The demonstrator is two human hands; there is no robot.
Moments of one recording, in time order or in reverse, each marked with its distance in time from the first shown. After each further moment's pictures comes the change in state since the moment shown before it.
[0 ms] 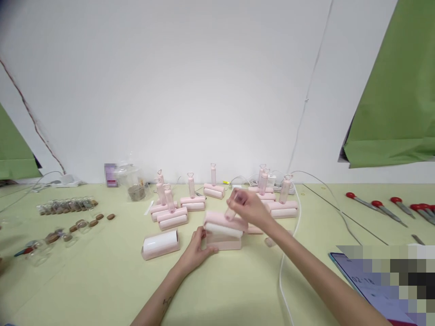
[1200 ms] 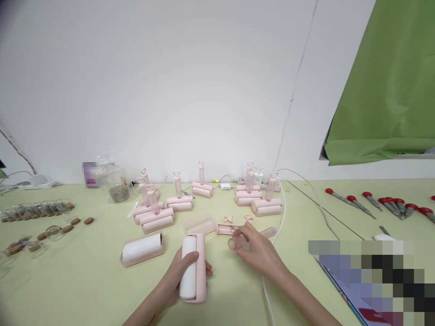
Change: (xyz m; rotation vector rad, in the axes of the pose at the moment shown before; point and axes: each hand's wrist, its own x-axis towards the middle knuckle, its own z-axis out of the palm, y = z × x) left_hand -0.035 0.042 0.015 -0.796 -0.120 -0.366; right_hand -0.084 0.060 0.012 -0.118 -0.167 0.248
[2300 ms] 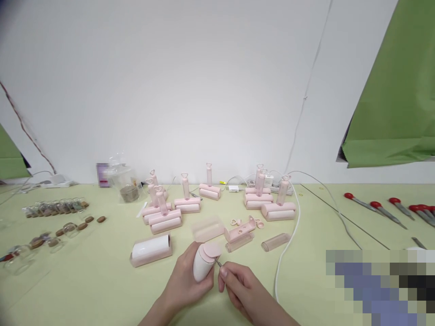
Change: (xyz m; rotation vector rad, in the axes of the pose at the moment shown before) left_hand -0.007 0.009 0.001 1.086 0.171 0.671; right_hand -0.038 -0.046 0.037 0.808 -0.464 0.208
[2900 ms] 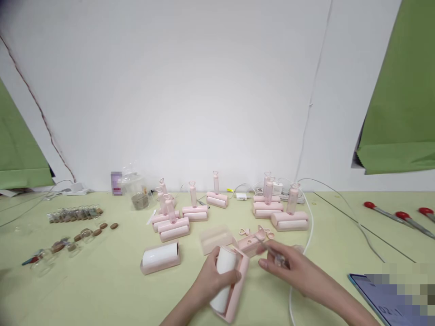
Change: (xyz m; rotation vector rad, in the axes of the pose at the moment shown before) left_hand 0.024 0.005 0.029 -0.612 -0.156 -0.456; right_hand -0.003 -0.017 -0.090 -0.506 0.277 -0.065
